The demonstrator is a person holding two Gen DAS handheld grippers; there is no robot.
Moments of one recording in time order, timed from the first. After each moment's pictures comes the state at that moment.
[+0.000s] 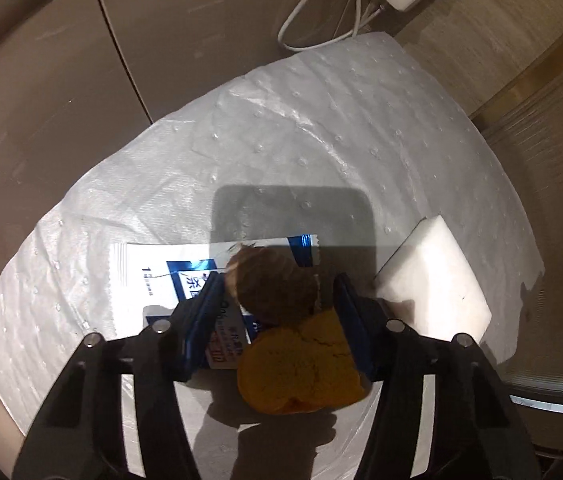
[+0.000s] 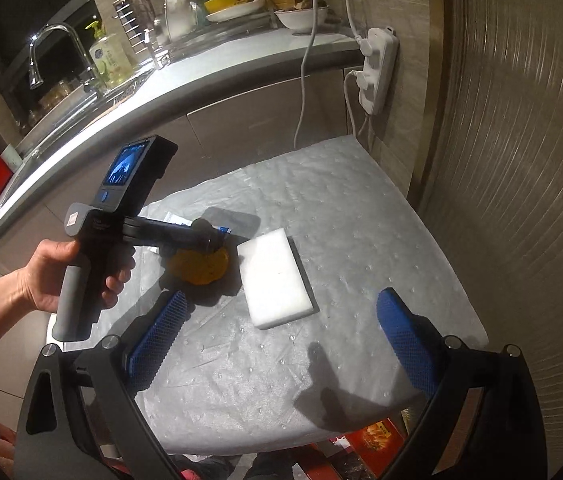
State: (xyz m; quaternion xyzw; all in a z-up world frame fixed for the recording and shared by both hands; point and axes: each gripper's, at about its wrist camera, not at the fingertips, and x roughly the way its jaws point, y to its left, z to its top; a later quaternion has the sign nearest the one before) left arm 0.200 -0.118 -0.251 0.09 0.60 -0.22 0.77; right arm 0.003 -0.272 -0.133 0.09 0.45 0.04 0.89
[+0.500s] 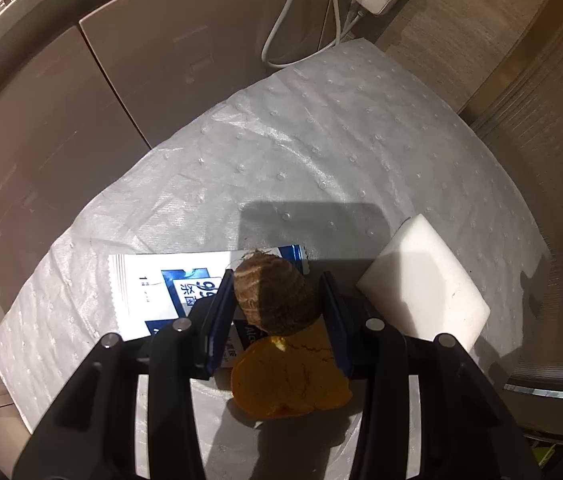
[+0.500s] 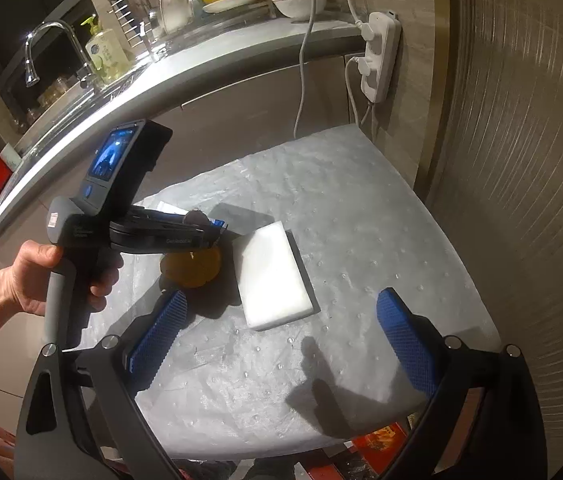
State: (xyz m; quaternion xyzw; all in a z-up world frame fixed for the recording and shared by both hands) left arm 0.186 -0.129 -0.232 0.12 0.56 -0.23 0.79; right arm 0.019 -0.271 -0.152 0.08 0.46 0.05 0.88
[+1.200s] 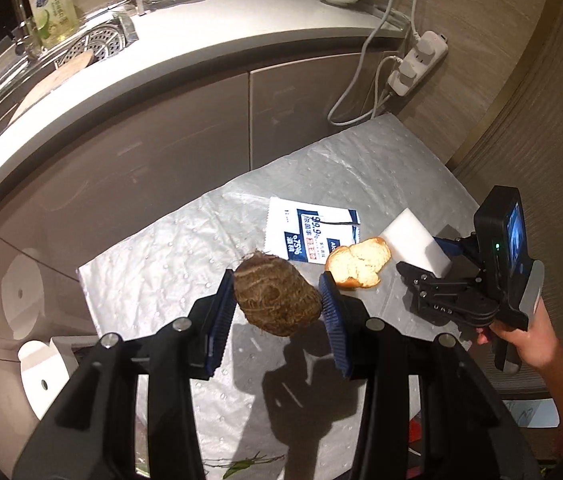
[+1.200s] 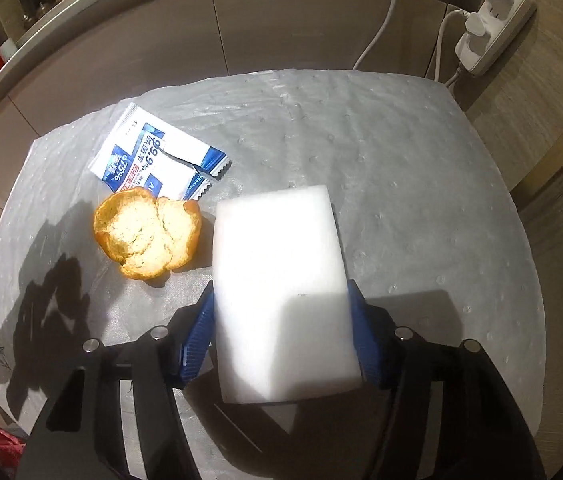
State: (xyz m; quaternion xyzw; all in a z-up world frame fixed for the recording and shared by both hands) left arm 0.104 0.009 -0.123 0.06 0.50 -0.17 0.85; right arm 0.092 -0.220 -0.248 -0.04 0.53 0.09 0.84
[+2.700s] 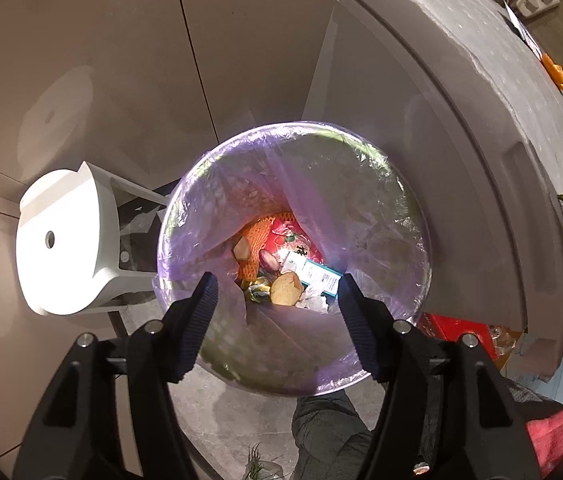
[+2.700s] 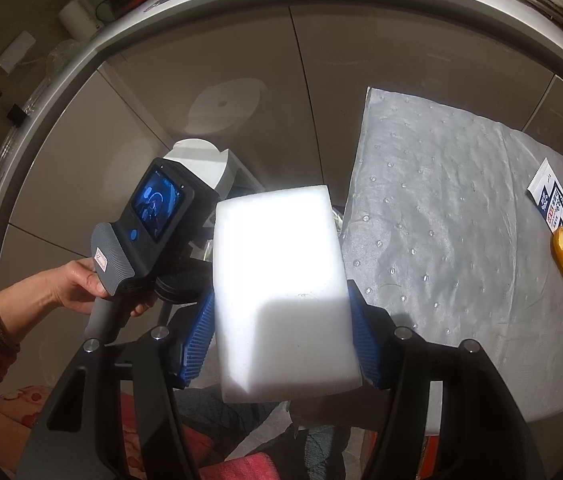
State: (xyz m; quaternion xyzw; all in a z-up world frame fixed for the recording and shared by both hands) left arm -0.007 0.296 -0.340 0.02 0.62 -0.10 0.78; right arm -0.054 0.125 -0.162 -0.07 0.57 0.28 0.77
